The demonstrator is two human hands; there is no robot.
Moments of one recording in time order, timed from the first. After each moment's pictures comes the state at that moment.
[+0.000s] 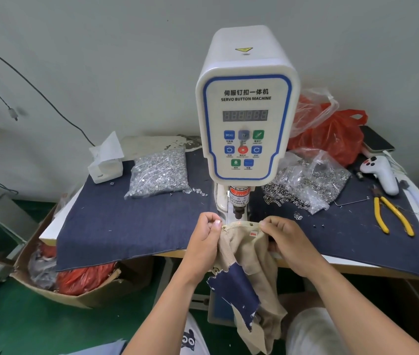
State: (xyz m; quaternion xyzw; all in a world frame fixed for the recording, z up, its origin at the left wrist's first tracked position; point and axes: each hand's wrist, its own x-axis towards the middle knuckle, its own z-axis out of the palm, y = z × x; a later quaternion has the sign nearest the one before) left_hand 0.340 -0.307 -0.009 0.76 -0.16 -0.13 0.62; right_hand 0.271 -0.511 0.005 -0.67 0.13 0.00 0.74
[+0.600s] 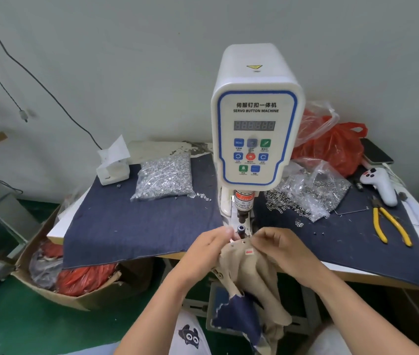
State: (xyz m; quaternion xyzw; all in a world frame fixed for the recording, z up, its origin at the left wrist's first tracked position) left_hand 0.327 -0.289 0.027 0.75 -0.25 -0.22 0.57; right_hand 0.255 -0.498 0.031 -0.77 0.02 0.00 0.64
